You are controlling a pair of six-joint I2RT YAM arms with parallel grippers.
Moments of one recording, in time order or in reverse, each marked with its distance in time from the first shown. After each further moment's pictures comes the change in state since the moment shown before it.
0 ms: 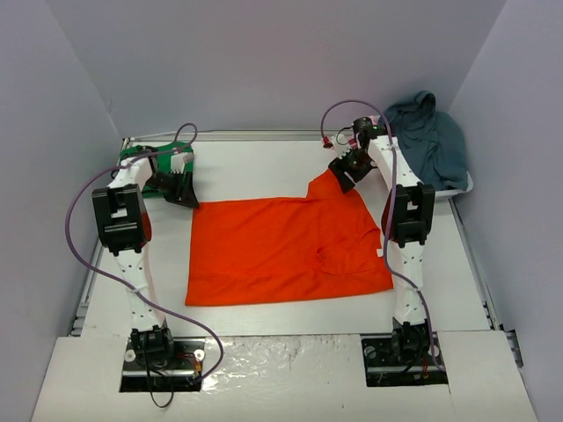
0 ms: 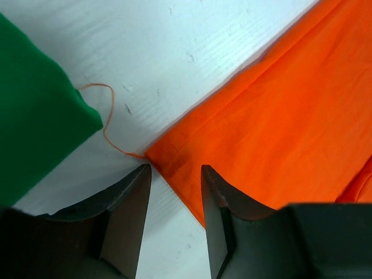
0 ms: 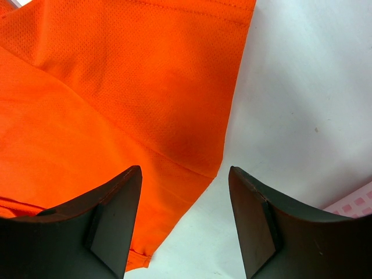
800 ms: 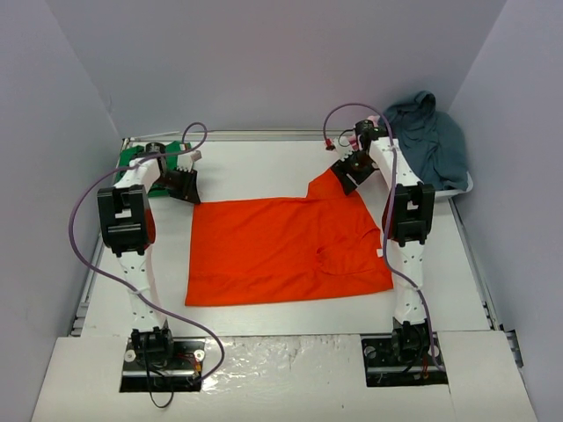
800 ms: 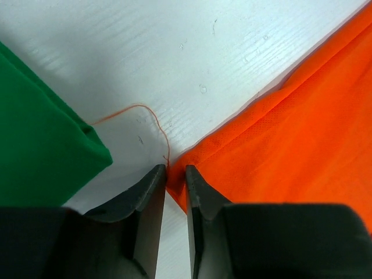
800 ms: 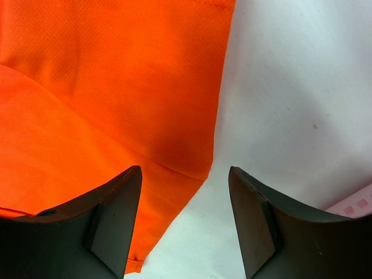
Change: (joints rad) left arm -0.056 -0.024 -0.040 0.144 -0.097 -0.034; right arm -0.018 0.024 -0.002 0.011 0.014 -0.001
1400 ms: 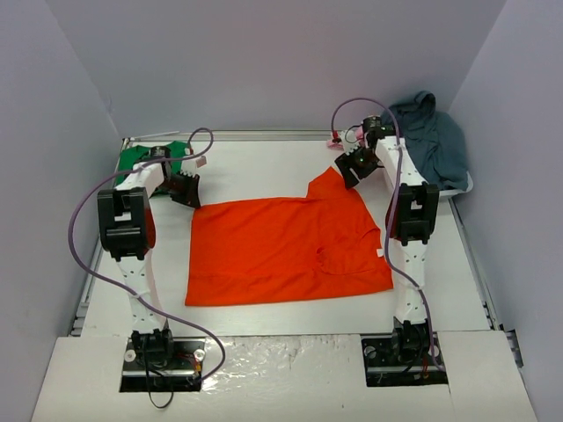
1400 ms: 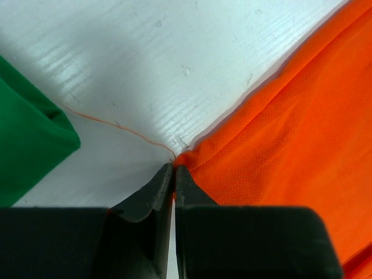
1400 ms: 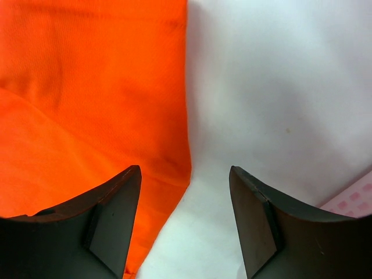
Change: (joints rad) left arm -0.037 -0.095 -0.142 0.079 -0.085 0.019; right arm -0.036 0.002 -0.002 0.055 -0.046 0.031
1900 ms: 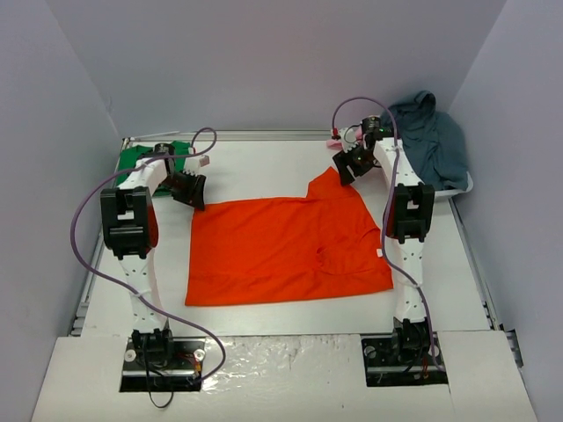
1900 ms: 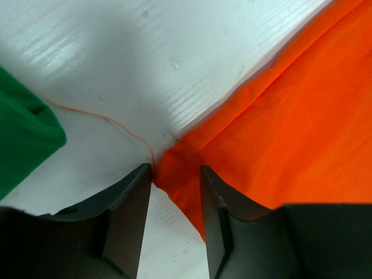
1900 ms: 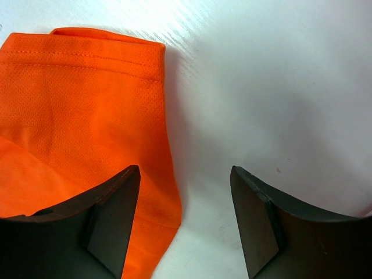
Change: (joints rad) left arm -0.021 0.009 0.056 -0.100 -0.030 0.000; right arm -0.005 0.085 0.098 0.061 -0.069 0.061
